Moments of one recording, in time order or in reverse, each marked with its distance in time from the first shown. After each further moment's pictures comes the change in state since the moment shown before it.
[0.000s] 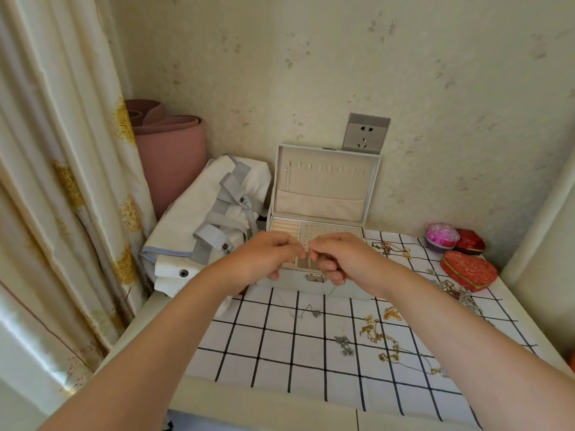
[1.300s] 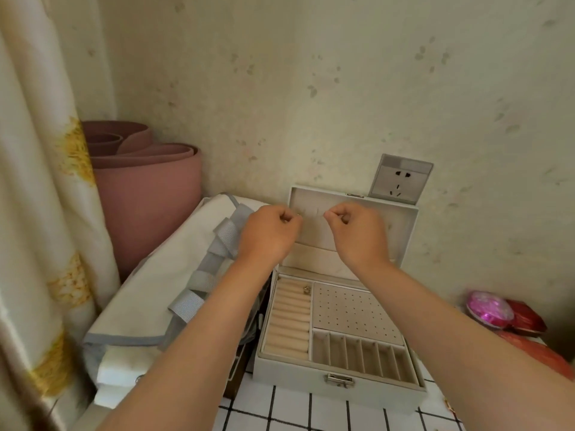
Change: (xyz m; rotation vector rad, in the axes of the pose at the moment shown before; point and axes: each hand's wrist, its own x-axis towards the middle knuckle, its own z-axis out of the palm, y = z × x) left_hand 0.165 0.006 -0.063 0.234 0.653 0.174; right_hand 0.177 -0.028 -0.055 -0.543 0.864 -0.351
